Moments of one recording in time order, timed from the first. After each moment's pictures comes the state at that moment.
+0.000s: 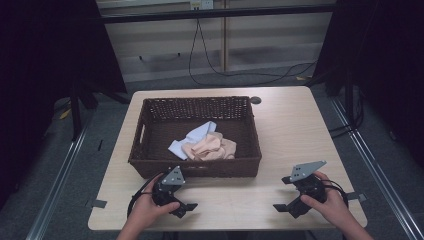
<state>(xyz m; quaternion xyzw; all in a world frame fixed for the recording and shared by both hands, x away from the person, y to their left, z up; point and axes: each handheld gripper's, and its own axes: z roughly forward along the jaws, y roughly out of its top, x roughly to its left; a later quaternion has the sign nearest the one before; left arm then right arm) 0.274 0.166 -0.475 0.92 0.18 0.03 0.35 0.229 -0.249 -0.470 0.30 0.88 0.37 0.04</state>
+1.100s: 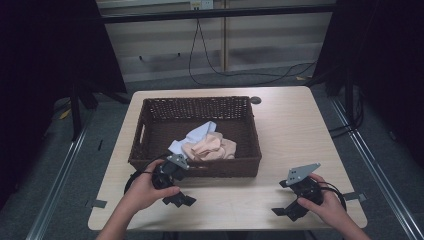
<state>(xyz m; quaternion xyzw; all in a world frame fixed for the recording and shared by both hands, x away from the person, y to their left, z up) 0.295 0.152 -0.417 0.94 0.19 -0.09 0.27 0.228 -0.244 -0.480 0.28 0.89 0.35 0.02</state>
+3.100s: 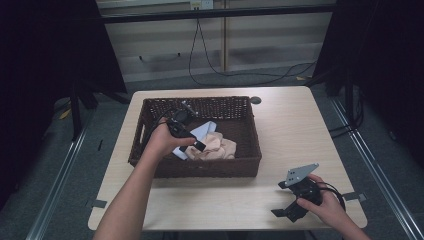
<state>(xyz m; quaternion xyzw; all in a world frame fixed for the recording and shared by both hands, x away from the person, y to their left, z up) 0.422 0.113 -0.395 0.91 0.35 -0.04 0.23 0.228 -0.241 -0.481 0.28 0.90 0.35 0.01</state>
